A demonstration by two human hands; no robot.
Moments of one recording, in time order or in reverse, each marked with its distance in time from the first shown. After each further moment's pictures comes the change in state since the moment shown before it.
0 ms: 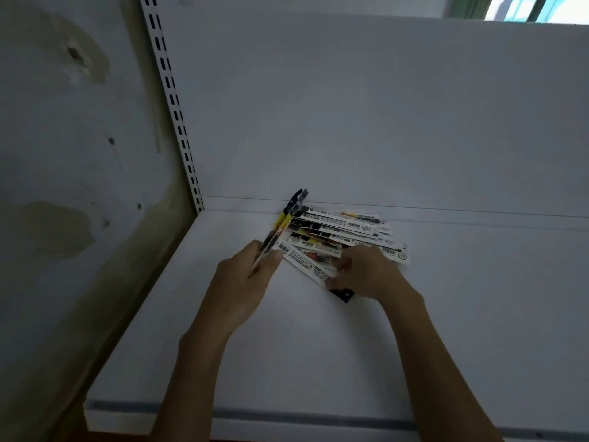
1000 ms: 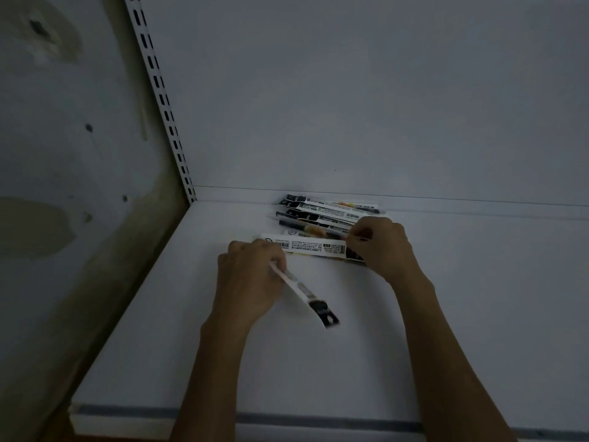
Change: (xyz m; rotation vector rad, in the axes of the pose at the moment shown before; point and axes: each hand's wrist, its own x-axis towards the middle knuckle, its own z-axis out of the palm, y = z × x) left_hand 0.016 -0.007 0.026 0.419 -0.006 0.070; right_hand 0.021 0.020 -0.008 0.229 0.353 -0.053
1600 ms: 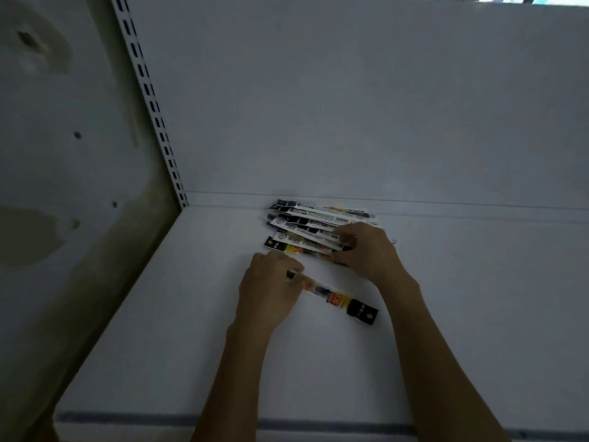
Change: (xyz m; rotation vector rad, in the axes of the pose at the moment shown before) left_hand 0.004 0.022 0.036 -0.164 -0.092 -0.052; right_hand 0.004 0.006 0.000 -0.070 -0.152 -0.036
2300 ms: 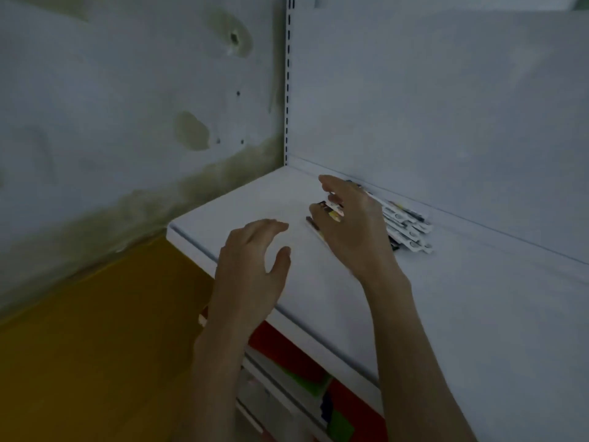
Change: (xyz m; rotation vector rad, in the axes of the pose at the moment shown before) left_hand -0.152 0.120 0.012 0.187 0.686 -0.316; right_hand -0.095 -0.025 -0.049 0.413 -0.104 -0.722
